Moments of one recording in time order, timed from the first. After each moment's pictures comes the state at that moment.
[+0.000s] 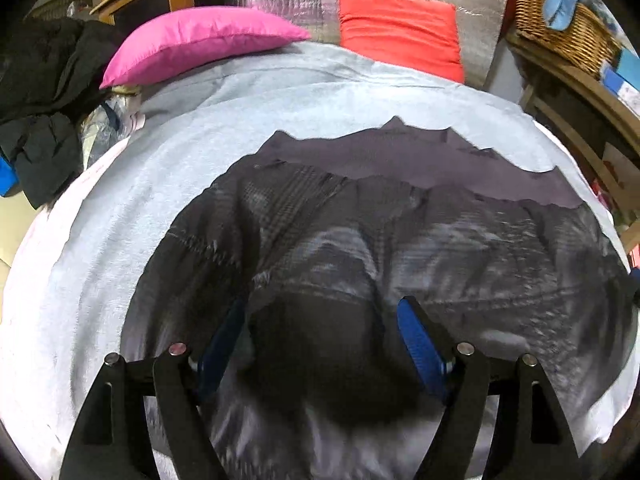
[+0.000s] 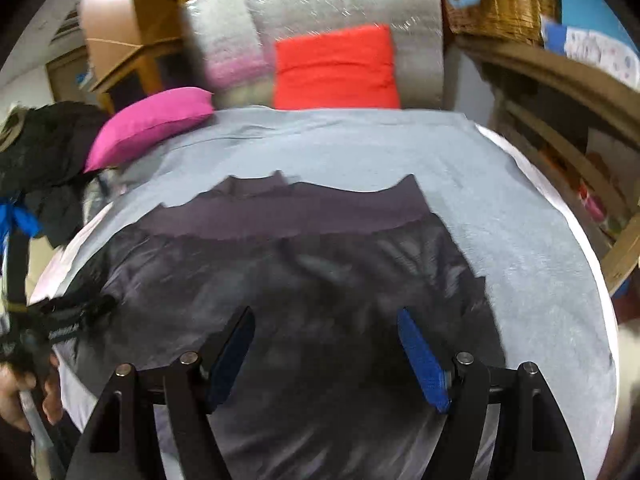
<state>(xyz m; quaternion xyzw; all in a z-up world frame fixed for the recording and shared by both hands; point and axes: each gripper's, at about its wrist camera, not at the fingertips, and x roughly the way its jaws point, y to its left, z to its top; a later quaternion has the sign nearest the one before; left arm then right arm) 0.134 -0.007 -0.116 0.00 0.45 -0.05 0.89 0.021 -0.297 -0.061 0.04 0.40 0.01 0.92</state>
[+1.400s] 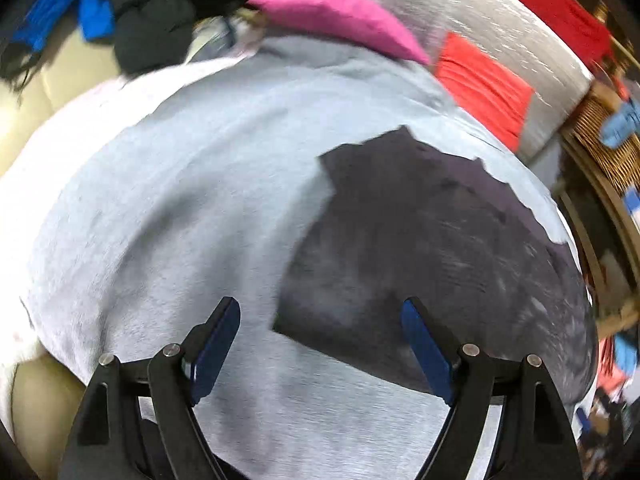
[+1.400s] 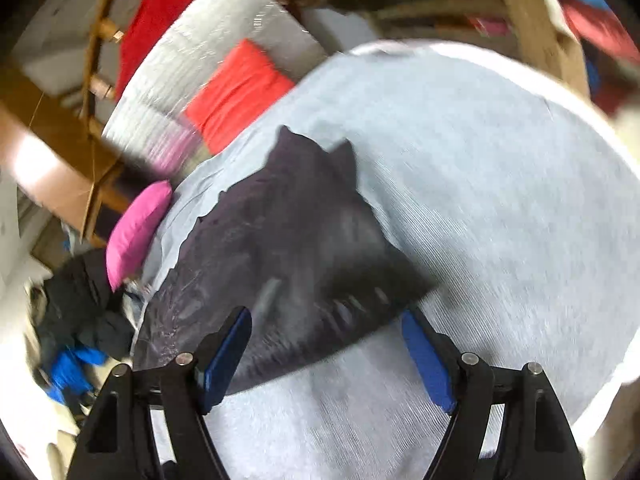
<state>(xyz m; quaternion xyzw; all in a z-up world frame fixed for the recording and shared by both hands) 0.061 0.131 -0.144 -0.20 0.46 0.02 0.87 -0.103 -0.416 -0.116 0.38 0.38 -0.05 0.84</state>
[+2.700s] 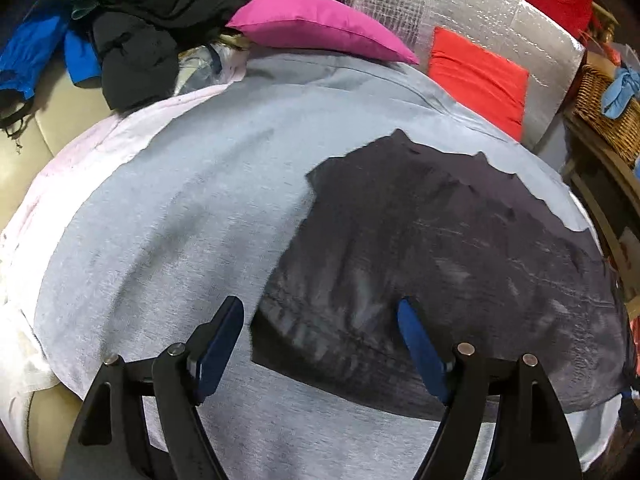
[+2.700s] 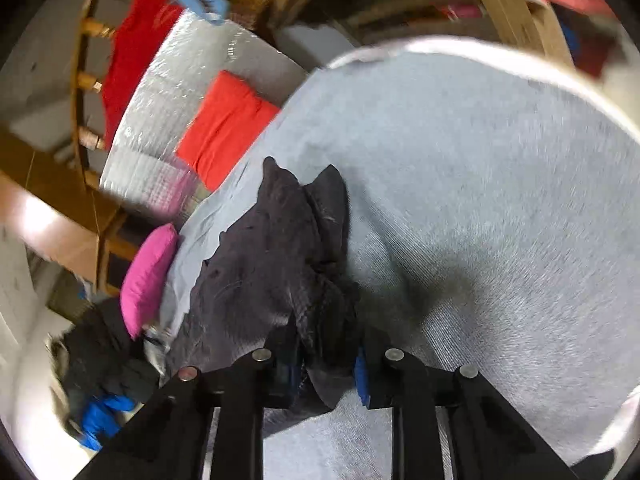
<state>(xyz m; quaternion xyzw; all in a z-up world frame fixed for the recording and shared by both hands) 0.072 0.097 -0.142 -0.12 0.43 0.04 0.89 -0.088 -0.438 -0.116 0.41 0.34 -0.08 0.84</state>
